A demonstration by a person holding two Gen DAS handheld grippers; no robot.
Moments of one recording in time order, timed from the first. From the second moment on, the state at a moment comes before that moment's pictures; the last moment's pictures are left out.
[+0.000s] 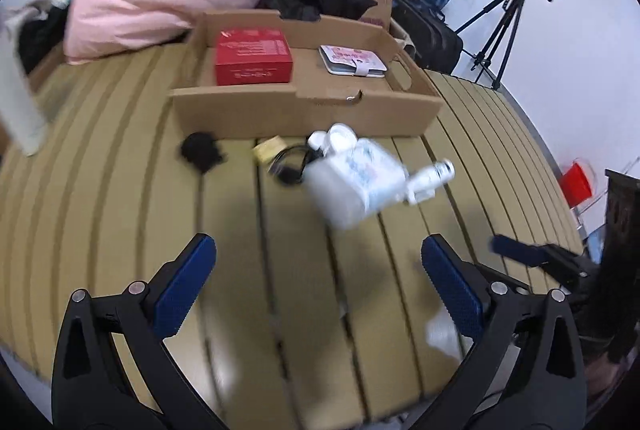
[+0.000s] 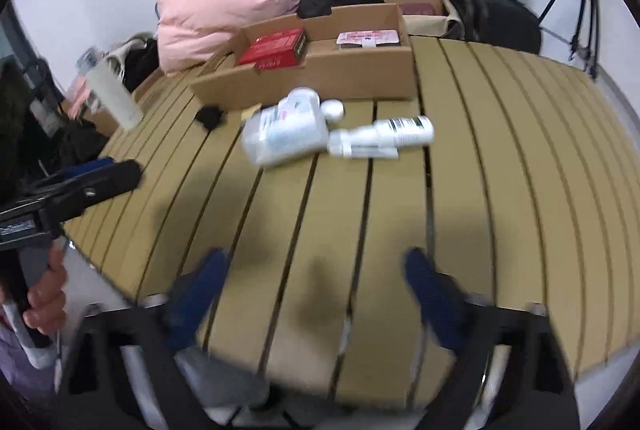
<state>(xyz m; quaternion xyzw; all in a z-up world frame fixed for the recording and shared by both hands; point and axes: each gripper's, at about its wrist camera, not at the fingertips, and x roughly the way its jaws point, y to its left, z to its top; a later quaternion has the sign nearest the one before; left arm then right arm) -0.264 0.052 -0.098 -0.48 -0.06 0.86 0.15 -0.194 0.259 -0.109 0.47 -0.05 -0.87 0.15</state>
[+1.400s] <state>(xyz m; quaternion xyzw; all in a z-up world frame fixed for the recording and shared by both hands) -0.281 0.038 -0.090 -0.49 -0.12 0.84 0.21 -0.254 0.233 -0.138 0.47 -0.17 -0.83 0.26</state>
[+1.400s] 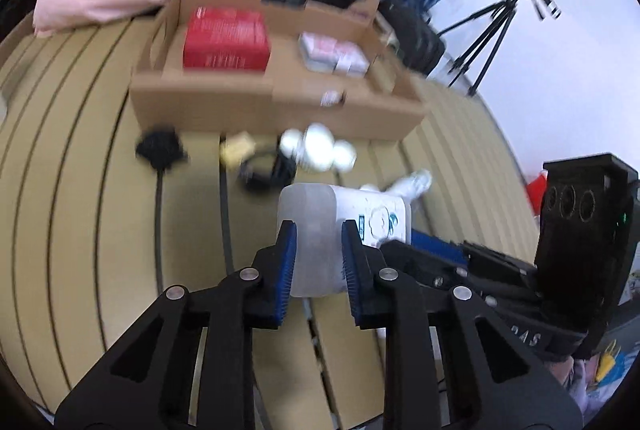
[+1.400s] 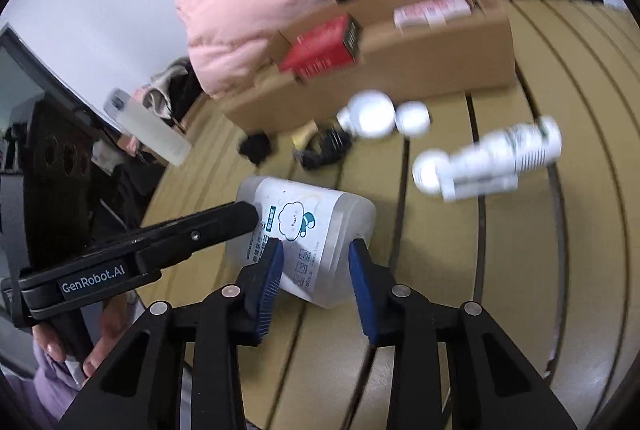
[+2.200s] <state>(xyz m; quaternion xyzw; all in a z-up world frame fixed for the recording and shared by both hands) -0.417 -0.035 -0.097 -0.52 -0.07 0.85 0.07 -0.453 0.119 -0.128 0.53 -0.09 -0.80 0.27</state>
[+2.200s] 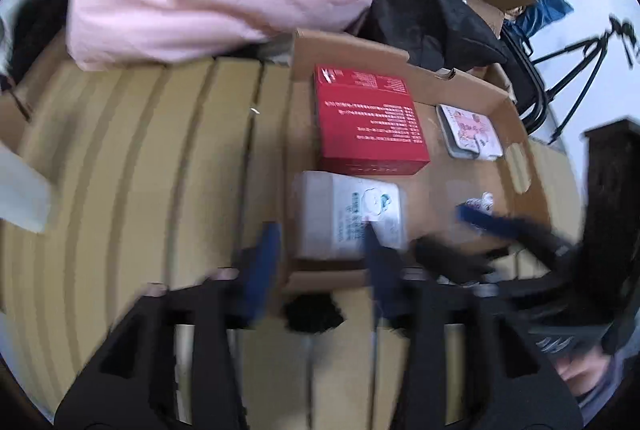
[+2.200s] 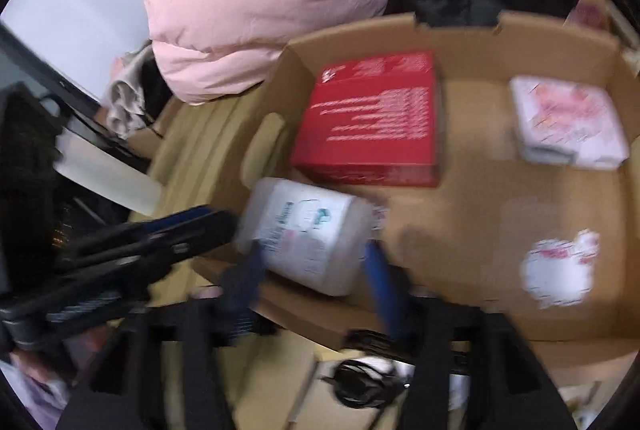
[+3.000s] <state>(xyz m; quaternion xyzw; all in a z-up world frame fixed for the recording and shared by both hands) -0.101 -0.010 -0.026 -0.41 -0.03 0.91 0.04 -0.156 0.244 -0.047 0.46 0.01 -0.88 0.16</state>
